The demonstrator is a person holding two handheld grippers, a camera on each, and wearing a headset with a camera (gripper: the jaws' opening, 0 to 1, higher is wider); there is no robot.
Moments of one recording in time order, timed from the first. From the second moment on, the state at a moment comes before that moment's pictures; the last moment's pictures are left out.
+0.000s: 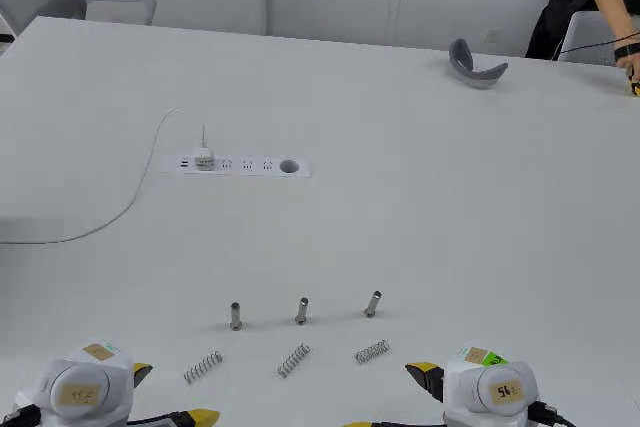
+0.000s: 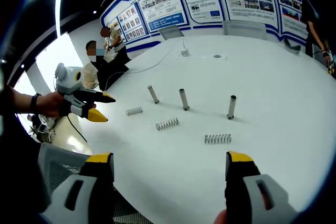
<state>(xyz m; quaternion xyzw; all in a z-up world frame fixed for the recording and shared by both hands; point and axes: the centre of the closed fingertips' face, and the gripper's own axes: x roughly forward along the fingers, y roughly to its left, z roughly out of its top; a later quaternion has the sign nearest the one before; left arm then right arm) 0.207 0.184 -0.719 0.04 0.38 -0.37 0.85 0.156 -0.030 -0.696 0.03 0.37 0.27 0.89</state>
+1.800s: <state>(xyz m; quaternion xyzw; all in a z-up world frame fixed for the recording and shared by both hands) 0.228 0.166 -0.758 0.10 0.42 -0.41 0.81 0.146 -0.028 -0.698 0.06 0.37 0.25 0.89</state>
